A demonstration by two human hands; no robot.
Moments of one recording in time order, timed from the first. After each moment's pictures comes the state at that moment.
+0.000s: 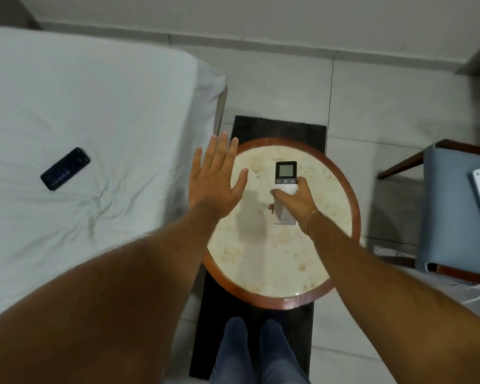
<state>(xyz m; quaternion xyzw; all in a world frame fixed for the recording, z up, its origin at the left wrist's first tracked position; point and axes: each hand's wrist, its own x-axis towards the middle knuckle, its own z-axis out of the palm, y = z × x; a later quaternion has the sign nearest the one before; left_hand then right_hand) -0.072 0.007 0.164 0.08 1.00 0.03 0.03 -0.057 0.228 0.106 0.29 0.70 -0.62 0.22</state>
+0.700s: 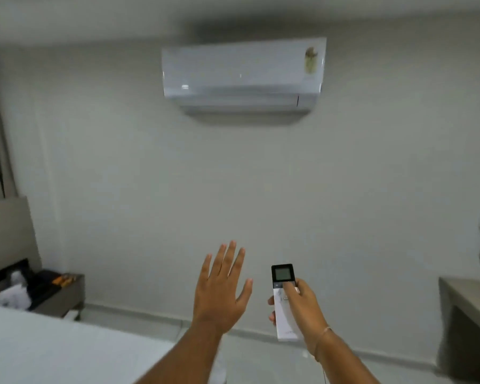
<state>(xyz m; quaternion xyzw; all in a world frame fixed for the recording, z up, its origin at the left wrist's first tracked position) -0.215 0.000 0.604 0.13 0.92 0.06 -0.37 -0.195 0.212 0.605 0.03 0.66 -0.75 0.00</state>
